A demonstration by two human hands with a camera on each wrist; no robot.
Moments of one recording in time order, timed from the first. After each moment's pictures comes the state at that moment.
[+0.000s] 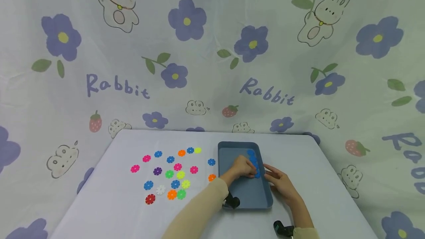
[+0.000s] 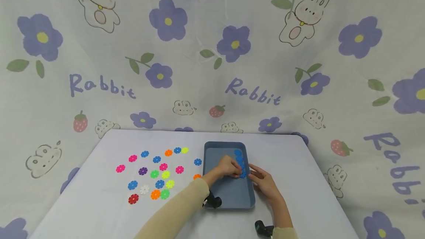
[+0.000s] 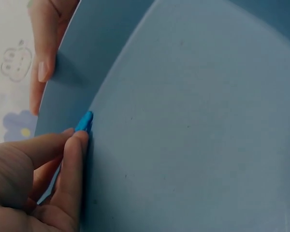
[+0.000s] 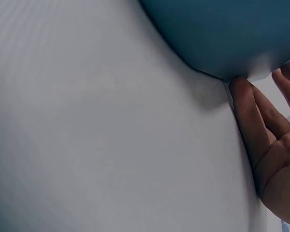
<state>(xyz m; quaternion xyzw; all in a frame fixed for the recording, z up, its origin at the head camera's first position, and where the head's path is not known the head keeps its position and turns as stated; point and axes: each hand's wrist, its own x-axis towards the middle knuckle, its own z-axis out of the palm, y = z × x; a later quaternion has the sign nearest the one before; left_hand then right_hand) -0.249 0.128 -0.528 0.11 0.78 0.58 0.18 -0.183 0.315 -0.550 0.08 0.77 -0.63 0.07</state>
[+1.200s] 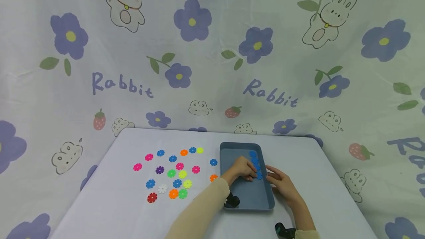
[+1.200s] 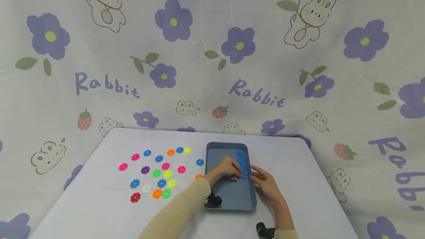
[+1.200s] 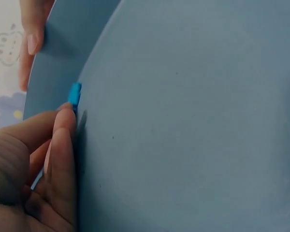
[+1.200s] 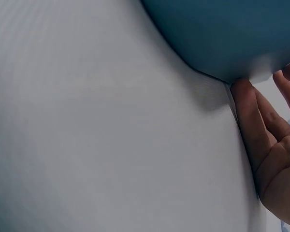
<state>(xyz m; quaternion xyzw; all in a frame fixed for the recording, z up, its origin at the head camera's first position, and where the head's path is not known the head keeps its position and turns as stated) -0.262 0.126 -0.540 0.09 0.80 0.55 0.22 -0.184 0.316 -0.549 0.08 0.77 -0.62 0.08</state>
